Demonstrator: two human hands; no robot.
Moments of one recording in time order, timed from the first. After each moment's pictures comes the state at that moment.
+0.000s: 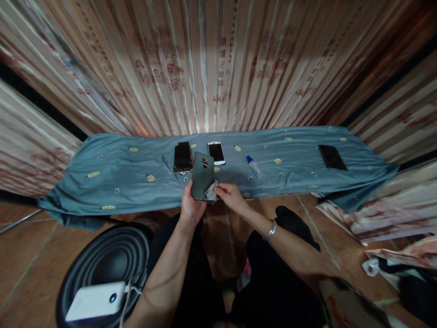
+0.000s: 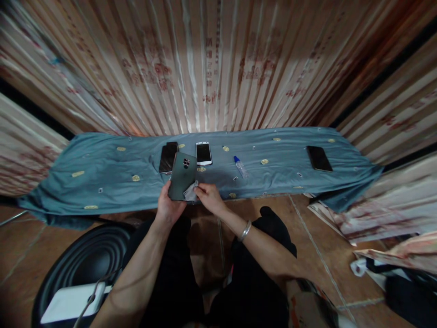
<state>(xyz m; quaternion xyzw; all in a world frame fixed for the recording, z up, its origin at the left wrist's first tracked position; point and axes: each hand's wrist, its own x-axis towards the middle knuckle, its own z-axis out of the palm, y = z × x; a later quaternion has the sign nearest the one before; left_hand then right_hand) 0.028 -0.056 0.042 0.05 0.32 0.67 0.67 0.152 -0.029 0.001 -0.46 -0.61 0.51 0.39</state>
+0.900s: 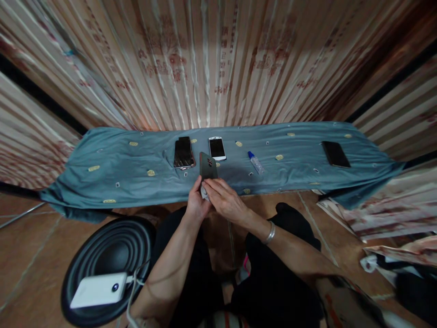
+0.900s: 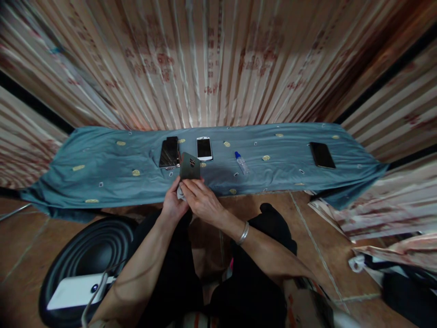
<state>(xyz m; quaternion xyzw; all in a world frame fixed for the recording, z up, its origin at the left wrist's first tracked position) 0.038 -0.059 0.045 -0.01 0.34 0.59 0.73 0.154 -0.065 0.026 -0.29 -0.88 -0.02 0.37</state>
